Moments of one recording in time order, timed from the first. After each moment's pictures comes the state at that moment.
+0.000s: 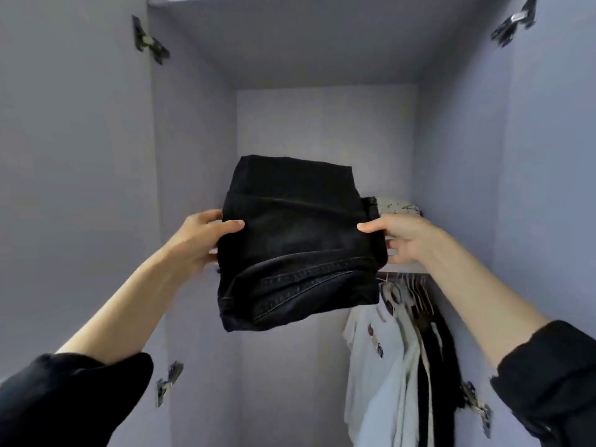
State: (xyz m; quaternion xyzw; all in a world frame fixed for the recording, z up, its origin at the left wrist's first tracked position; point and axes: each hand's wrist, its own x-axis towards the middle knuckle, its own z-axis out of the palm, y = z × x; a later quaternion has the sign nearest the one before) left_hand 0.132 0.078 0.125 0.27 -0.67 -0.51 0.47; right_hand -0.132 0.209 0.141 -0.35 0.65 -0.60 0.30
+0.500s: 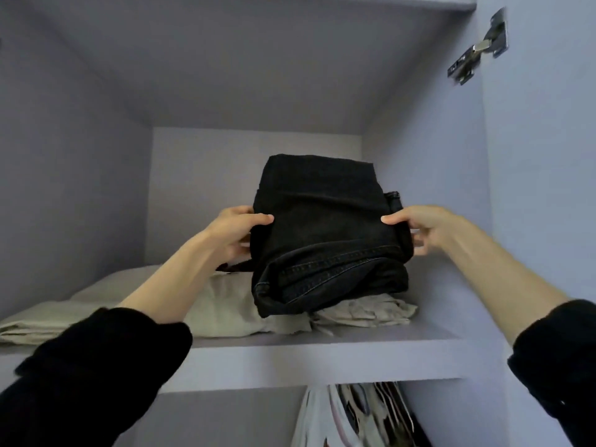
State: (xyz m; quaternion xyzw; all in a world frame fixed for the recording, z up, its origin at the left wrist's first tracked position) left_hand -0.134 -0.046 0.227 0.16 -0.70 -0.56 0.41; right_hand -0.338 0.149 0.245 -0.29 0.70 -0.64 0.12
